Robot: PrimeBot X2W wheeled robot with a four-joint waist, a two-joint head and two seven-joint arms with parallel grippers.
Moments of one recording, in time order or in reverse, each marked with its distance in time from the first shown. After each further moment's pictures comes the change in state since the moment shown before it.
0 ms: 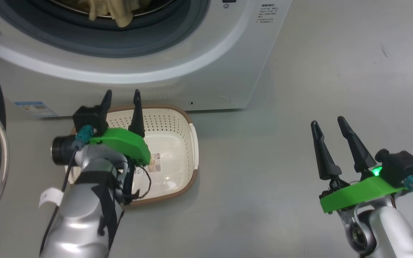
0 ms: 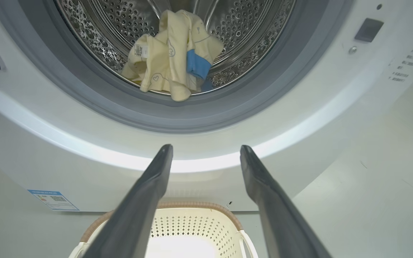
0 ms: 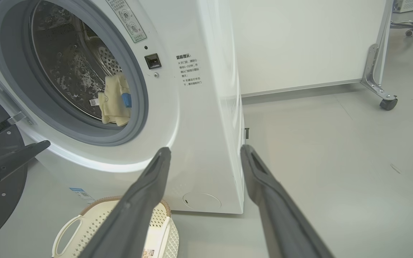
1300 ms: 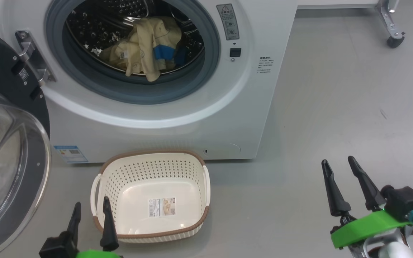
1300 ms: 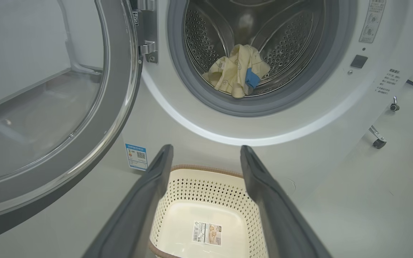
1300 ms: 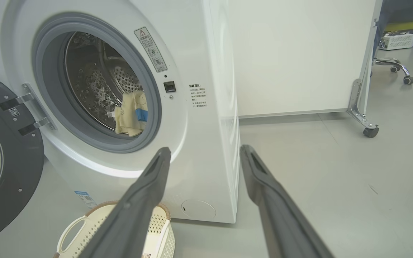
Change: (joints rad) left arm 0.752 0.012 0.243 -0.579 0.122 0.015 0.000; right arm 0.167 -0.025 -0.039 -0.003 -0.043 0.000 0.000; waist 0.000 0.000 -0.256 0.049
